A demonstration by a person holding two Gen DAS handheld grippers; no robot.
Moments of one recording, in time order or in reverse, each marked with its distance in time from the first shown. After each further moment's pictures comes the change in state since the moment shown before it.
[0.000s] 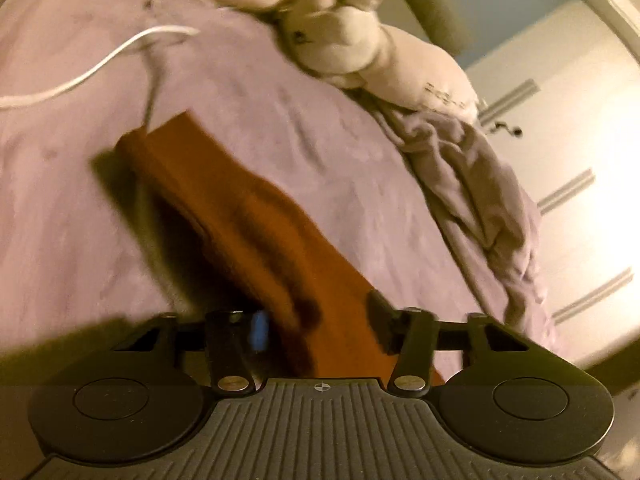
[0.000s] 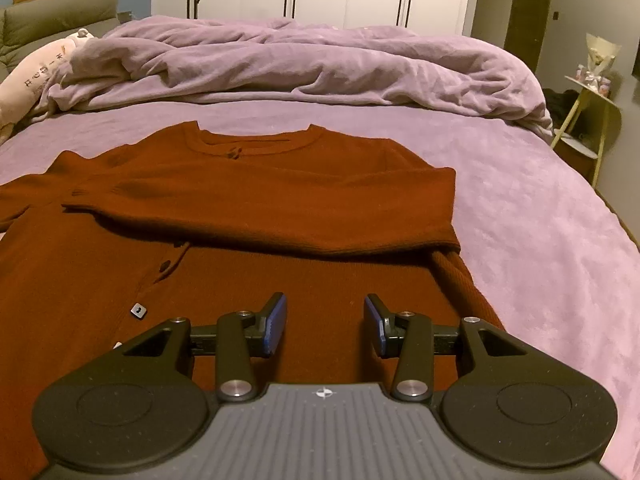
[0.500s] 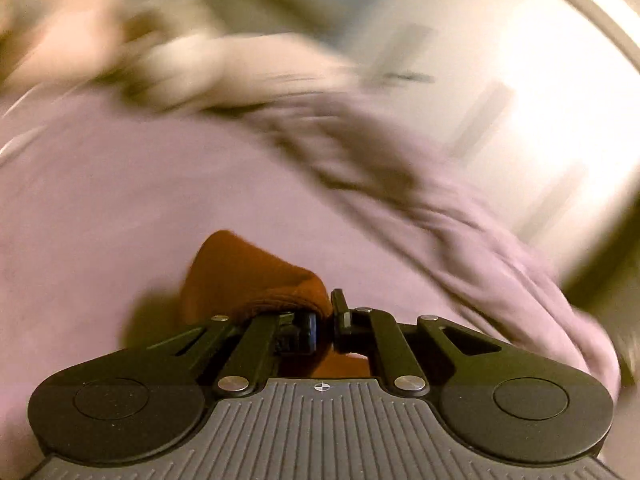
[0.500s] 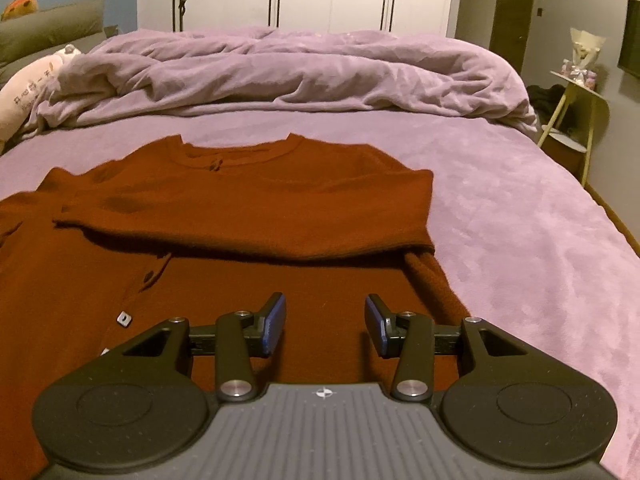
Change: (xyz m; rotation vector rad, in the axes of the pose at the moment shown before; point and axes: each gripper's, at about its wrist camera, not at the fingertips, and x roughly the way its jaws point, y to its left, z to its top) left arm -0.045 -0.138 -0.050 0.457 -0.012 -0.187; right arm -0.006 -0.014 -0.001 0.049 -0.029 -0.021
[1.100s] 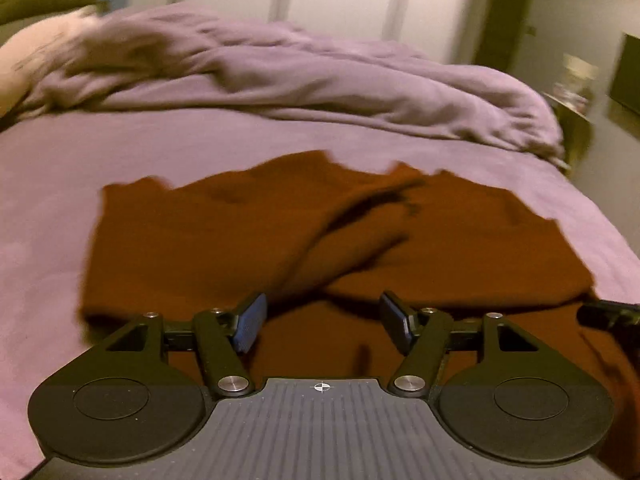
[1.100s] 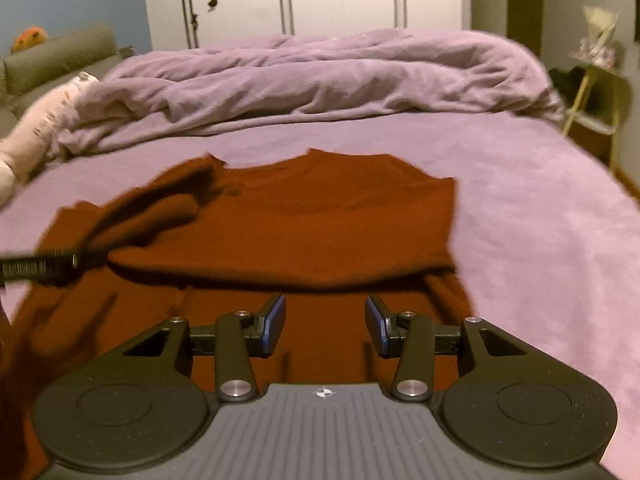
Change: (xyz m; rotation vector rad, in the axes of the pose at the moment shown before) left arm 0.022 -0.153 -0.172 0.498 0.311 -0.132; right arm 0.010 -0.012 0.023 0.074 0.014 0.156
